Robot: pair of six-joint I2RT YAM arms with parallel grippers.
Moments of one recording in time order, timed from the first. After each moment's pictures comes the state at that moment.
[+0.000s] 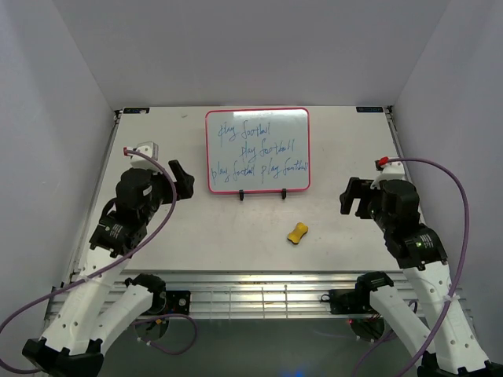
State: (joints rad) left arm -0.36 0.74 0.90 -0.52 -0.18 -0.39; right arm 0.28 0.63 0.84 -0.70 0.09 0.20
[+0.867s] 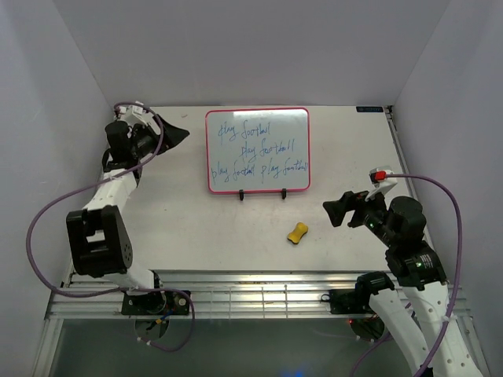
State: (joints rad) left arm 0.14 1.49 1.03 0.19 0.63 -0.56; right arm 0.28 0.44 0.70 -0.52 -0.21 0.21
